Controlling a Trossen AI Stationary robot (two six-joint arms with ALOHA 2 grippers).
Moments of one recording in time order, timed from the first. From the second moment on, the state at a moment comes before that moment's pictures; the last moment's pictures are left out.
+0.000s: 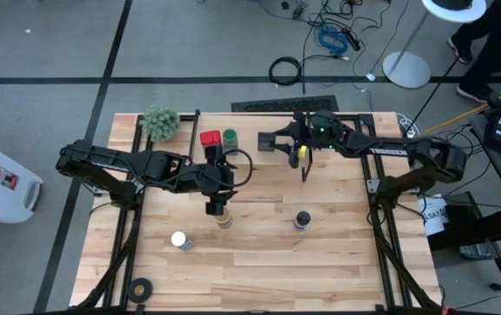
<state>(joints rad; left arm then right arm) -0.20 1.43 1.48 -0.83 -0.40 0.11 -0.48 1.34 0.76 0.29 -0.28 -0.16</state>
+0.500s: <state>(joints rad) -0.26 1.43 1.45 -1.10 -0.40 -0.19 -0.33 1.08 0.76 -0.02 -0.18 -0.13</state>
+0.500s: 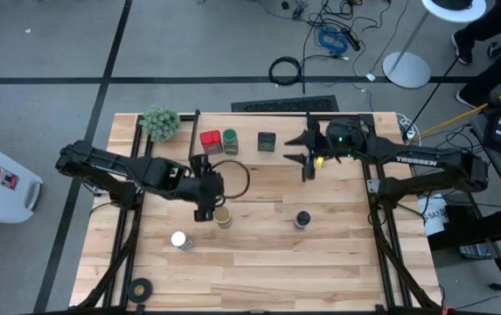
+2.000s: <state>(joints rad) -0.21 1.74 1.30 -0.12 -0.23 0.11 0.74 1.20 0.76 -0.66 0.56 0.89</state>
